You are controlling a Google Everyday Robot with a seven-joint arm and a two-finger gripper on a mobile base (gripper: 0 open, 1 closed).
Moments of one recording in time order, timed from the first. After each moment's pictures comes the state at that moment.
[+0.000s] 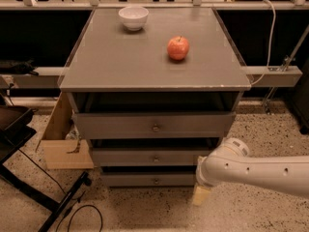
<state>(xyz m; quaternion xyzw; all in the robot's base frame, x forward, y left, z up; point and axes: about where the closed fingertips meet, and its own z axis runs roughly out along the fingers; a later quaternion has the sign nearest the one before) 0.492 -0.172 0.470 -0.60 0.79 -0.02 0.14</state>
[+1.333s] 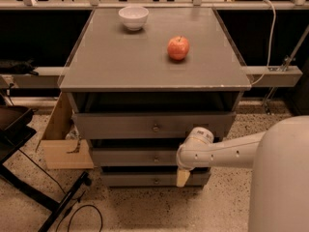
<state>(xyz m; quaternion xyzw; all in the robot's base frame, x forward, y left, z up) 0.587 -0.124 0.423 -0.65 0.74 -0.07 0.15</state>
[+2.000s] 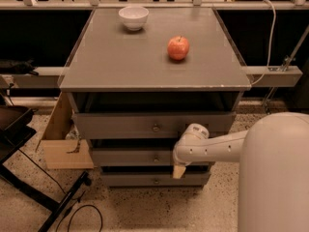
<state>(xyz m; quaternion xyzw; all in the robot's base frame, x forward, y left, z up) 0.613 -0.107 0.411 -0.65 0.74 -0.07 0.15</state>
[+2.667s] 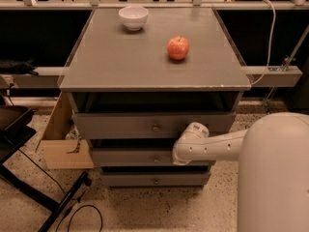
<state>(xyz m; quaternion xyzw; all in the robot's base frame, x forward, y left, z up) 0.617 -0.102 0.410 -0.65 0.74 -0.06 0.16</state>
